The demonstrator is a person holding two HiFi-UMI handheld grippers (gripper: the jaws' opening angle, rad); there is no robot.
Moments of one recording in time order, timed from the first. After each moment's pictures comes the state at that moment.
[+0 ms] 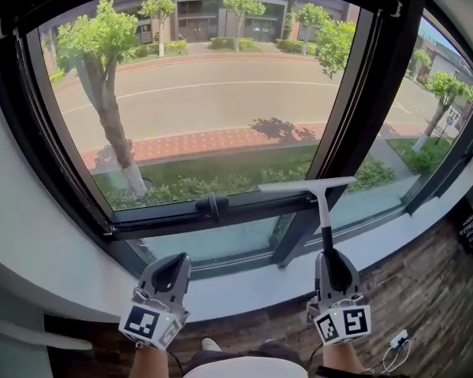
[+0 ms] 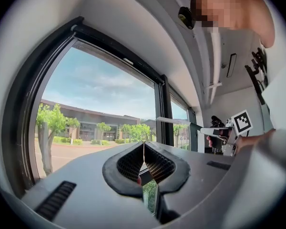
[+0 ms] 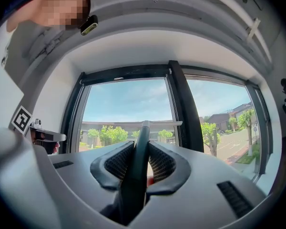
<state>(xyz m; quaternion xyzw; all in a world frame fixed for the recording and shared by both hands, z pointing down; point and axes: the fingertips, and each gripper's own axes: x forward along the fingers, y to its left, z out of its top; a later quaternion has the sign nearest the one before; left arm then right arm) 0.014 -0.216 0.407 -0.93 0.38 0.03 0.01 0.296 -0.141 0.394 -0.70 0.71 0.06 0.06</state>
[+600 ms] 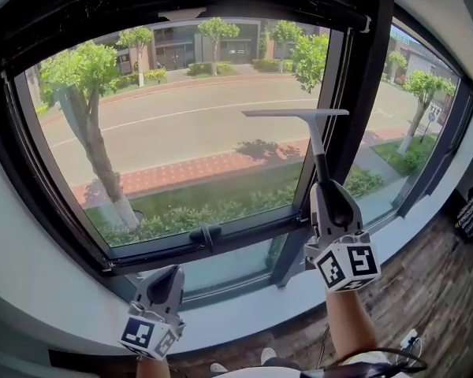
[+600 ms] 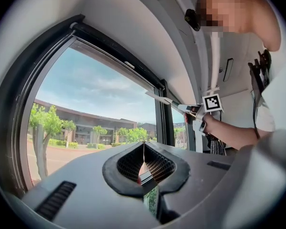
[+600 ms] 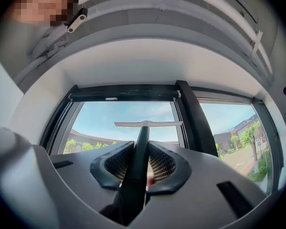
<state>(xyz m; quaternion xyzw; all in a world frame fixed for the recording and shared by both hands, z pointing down) 0.012 -0.248 0.379 -0.93 0.35 0.05 0.01 0.305 -0.237 0.230 -0.70 0.68 0.17 0.13</state>
